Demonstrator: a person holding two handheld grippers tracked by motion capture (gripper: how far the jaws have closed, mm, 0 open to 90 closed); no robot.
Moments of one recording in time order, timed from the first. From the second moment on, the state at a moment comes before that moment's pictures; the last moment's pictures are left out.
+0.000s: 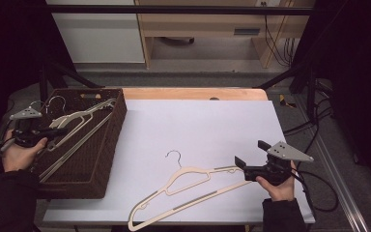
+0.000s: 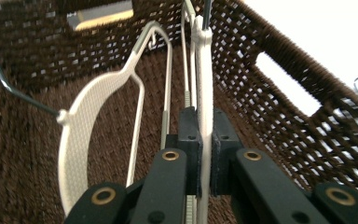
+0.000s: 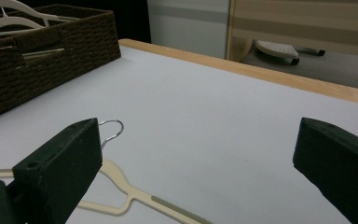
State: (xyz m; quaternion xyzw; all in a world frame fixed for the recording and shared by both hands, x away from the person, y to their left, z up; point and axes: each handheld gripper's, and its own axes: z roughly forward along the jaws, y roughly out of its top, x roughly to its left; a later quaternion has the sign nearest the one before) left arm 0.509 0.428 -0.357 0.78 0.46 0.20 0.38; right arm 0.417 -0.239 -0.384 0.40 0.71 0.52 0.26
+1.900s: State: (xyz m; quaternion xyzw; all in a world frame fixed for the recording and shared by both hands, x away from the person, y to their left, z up) left arm 0.452 0.379 -0.328 0.72 0.44 0.25 0.48; right arm 0.416 -0.232 -0.385 0.40 0.71 0.52 0.25
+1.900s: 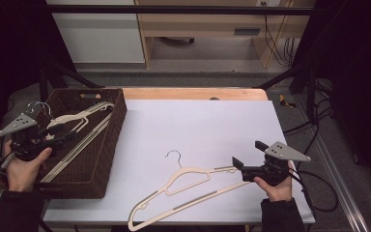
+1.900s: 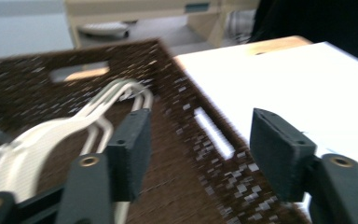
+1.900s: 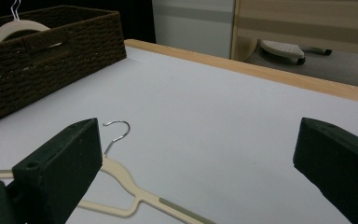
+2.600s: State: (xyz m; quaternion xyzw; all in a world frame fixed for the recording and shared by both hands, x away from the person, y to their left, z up) left arm 0.413 0.278 -0.341 0.73 0.33 0.22 0.56; right arm 0.418 -0.223 -0.387 0.40 0.71 0.52 0.23
